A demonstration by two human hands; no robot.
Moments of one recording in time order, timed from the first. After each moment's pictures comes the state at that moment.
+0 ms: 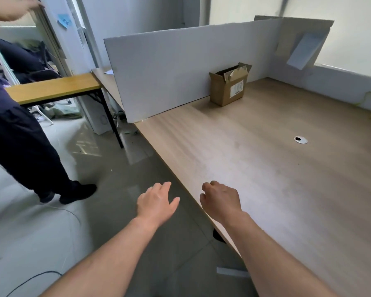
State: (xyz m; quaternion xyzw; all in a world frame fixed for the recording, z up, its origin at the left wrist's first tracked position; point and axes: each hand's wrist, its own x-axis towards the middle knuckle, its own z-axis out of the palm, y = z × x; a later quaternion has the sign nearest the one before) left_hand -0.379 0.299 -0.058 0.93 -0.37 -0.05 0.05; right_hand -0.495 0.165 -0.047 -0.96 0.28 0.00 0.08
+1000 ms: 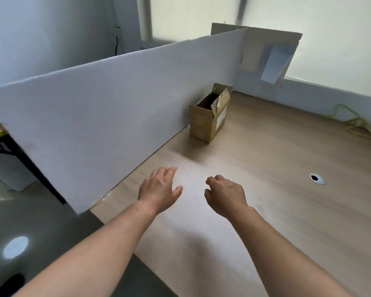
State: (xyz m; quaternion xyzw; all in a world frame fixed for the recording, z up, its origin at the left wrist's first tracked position) left_hand -0.027 0.014 -0.028 0.81 -0.58 -0.04 0.11; right_hand -0.198 -0.062 -0.030 -0.89 0.45 -0.03 0.04
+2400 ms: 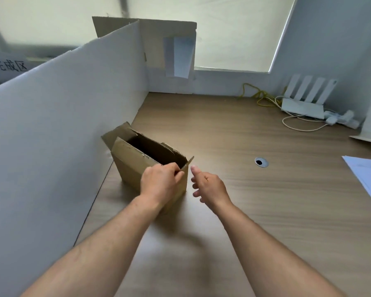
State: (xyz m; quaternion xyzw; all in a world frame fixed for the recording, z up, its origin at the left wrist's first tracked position) left_hand -0.048 -0.212 0.002 0.63 -0.76 -0.05 0.14; right_hand -0.188 -0.196 -0.023 -0.51 0.70 -0.31 0.38
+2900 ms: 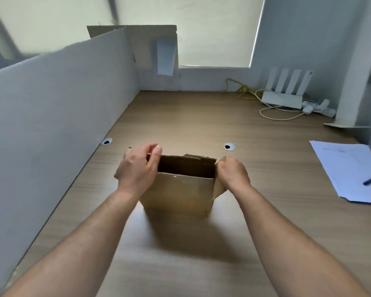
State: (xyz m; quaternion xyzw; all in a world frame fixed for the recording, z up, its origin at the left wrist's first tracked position) left_hand -0.149 -0.092 0.035 0.66 -0.65 -0.12 0.37; right_hand -0.369 -0.117 -0.002 -0.51 0.78 -0.23 0.27
